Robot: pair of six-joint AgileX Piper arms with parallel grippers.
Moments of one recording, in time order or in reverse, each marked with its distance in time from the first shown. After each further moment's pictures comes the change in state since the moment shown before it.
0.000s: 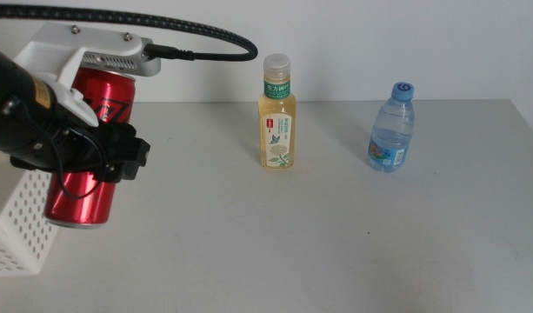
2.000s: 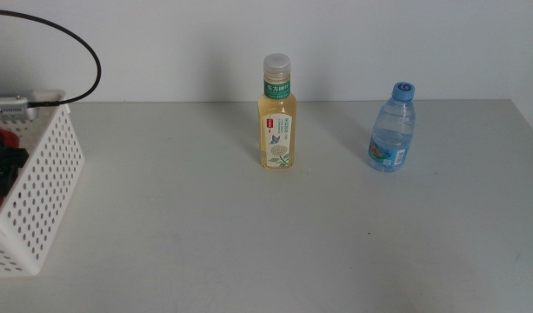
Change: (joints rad) left arm 0.738 0.791 -0.467 -0.096 0.185 0.451; right arm 0.000 0.000 0.000 0.000 0.000 0.000
